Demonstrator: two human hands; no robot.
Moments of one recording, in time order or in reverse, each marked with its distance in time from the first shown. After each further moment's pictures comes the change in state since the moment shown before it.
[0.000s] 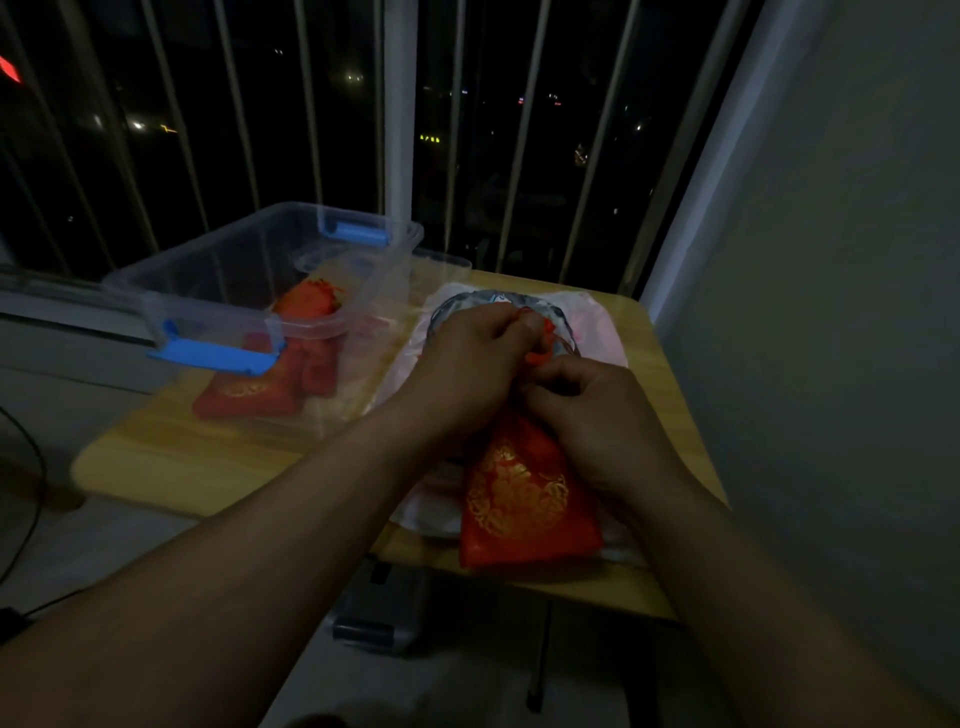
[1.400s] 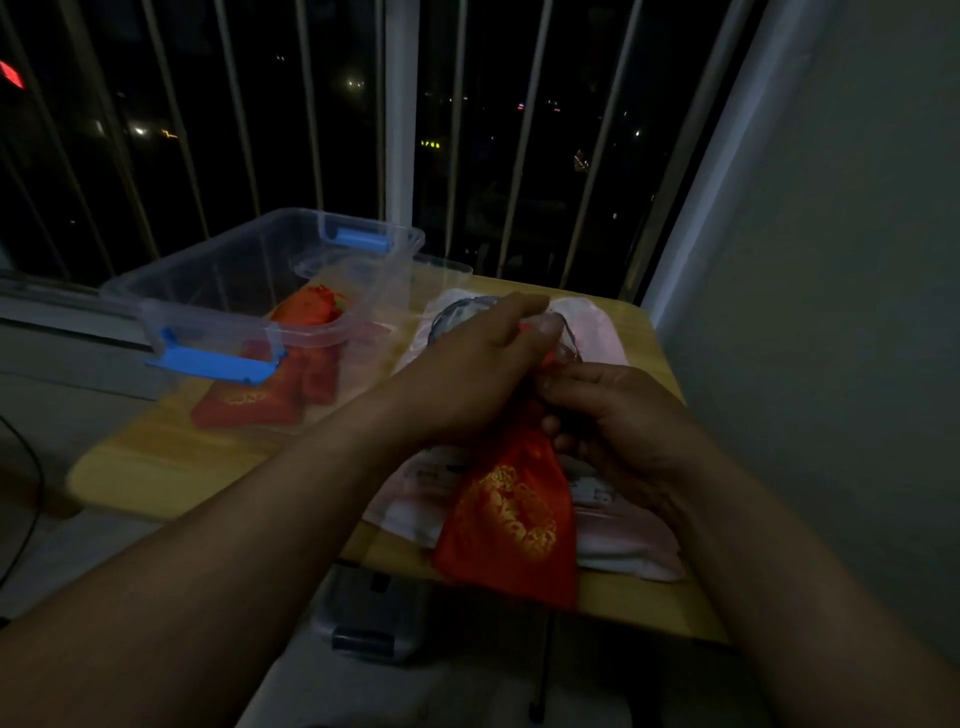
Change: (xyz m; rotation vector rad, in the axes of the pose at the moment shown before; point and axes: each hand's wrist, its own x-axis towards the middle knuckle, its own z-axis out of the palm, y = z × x) left_hand 0.012 -0.004 -0.015 0.240 -0.209 0.130; right_hand 0.012 -0.008 -0.015 0.441 -0.182 0.261
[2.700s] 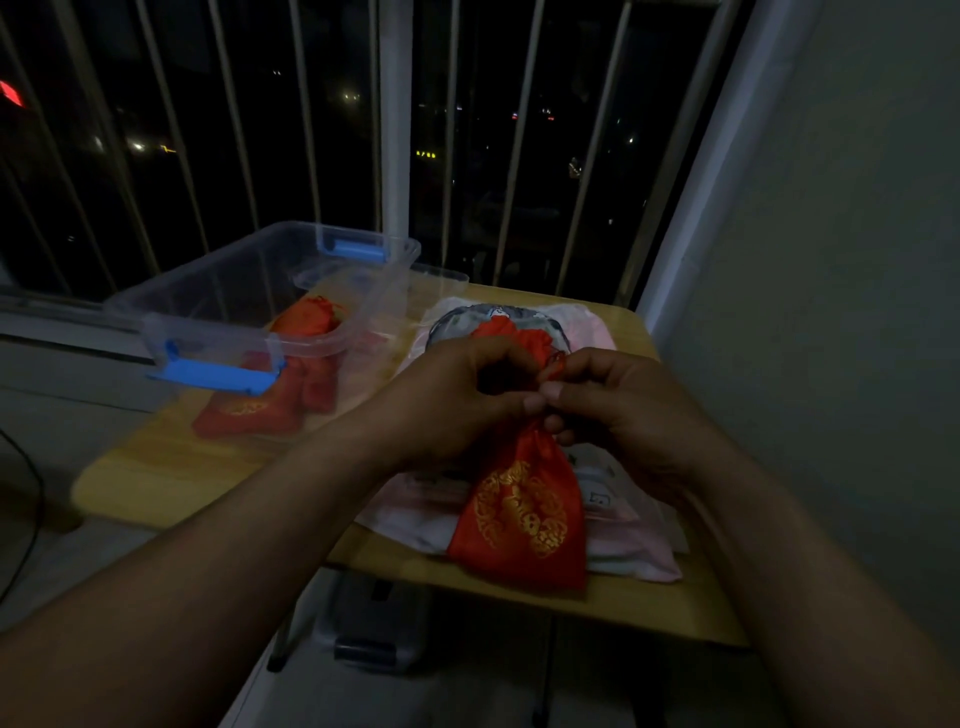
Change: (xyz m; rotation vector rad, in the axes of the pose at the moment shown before) left_hand -0.017 -0.014 -0.007 0.044 -0.068 0.089; right_hand -0.001 -0.004 -0.019 -0.215 -0.006 -0.166
